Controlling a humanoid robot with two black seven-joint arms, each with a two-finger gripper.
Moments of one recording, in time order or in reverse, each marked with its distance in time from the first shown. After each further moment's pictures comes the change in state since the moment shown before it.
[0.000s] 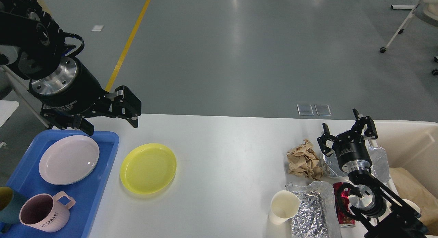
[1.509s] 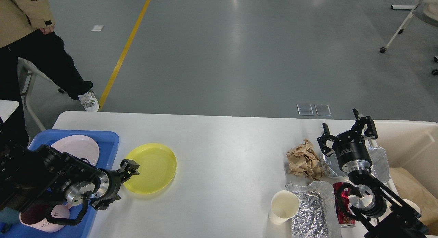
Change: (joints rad) left arm 1.171 0.203 -0.463 0.381 -0.385 0.855 0.003; right arm 0.000 0.000 0.000 0.000 0.000 0.000 0.000
